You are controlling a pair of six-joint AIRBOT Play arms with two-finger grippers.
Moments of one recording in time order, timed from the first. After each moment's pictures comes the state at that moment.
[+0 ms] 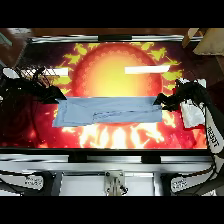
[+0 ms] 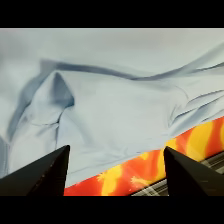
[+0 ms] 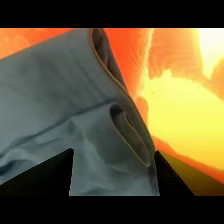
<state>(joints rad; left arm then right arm) 0.16 -1.60 1.43 0.94 -1.40 -1.29 -0.14 -1.70 1.26 2.02 -1.06 -1.56</state>
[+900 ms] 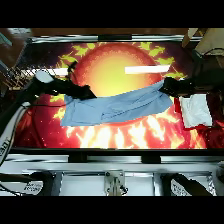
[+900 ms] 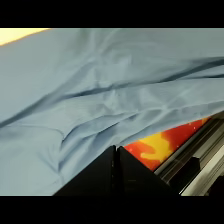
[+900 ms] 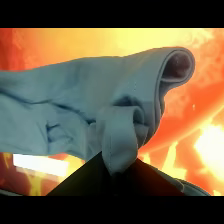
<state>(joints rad) -0.30 -1.57 1.33 0.66 -1.02 -1.24 -0.08 -1.12 1.25 2.10 -1.21 -1.58</state>
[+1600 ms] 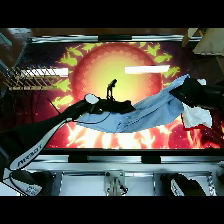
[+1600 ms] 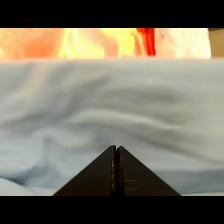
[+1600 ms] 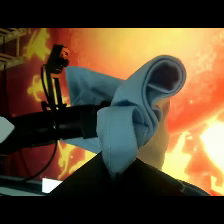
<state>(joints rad) -0.65 -1.72 1.33 0.23 -0.64 -1.13 -0.07 -0.81 1.25 2.11 -1.34 -1.37</state>
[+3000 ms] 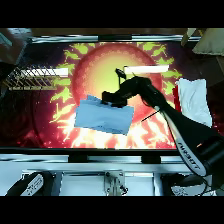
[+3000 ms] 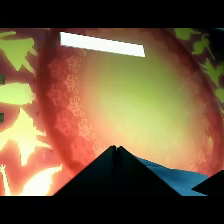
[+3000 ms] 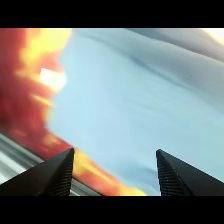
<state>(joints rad) 0.38 -0.94 1.29 0.74 -1.10 -1.16 0.47 -1.62 1.46 2.06 -1.08 -1.35</state>
